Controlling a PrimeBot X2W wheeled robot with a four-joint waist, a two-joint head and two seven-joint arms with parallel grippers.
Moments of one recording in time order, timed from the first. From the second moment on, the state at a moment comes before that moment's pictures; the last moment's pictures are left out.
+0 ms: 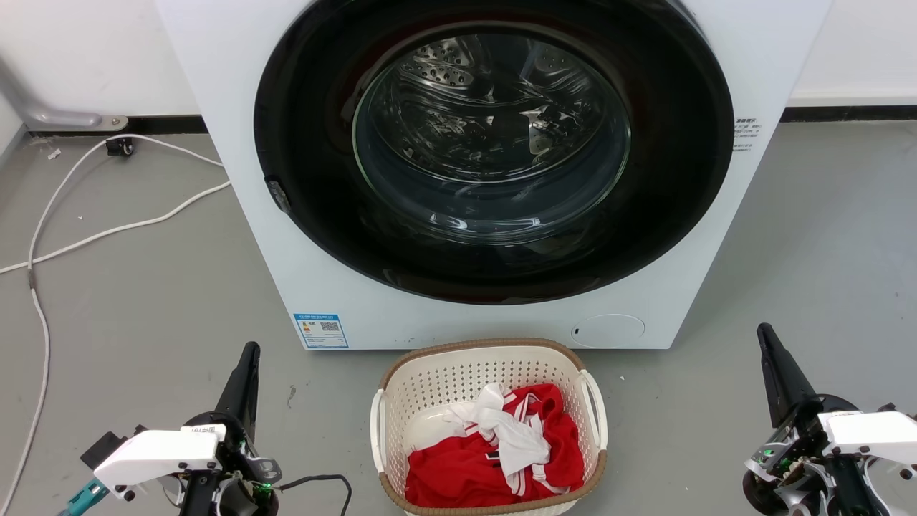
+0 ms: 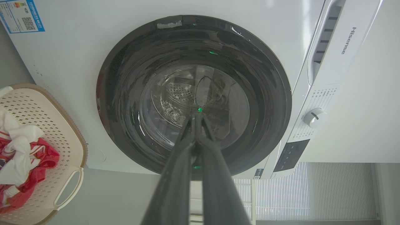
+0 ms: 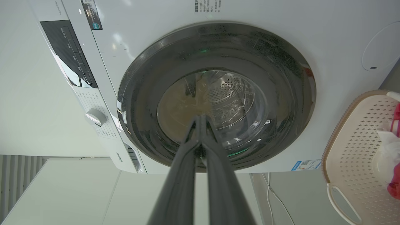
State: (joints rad) left arm -0.10 0.06 0.10 0.25 -1.62 -0.13 0.10; right arm -0.10 -0.06 -0.11 0.25 1.61 0.13 0.11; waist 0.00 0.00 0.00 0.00
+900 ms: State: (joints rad) left arm -0.07 0.05 0.10 0.27 -1.61 -0.13 0.10; right arm -0.07 -0.05 -0.10 0.27 1.61 0.13 0.10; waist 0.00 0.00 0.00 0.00
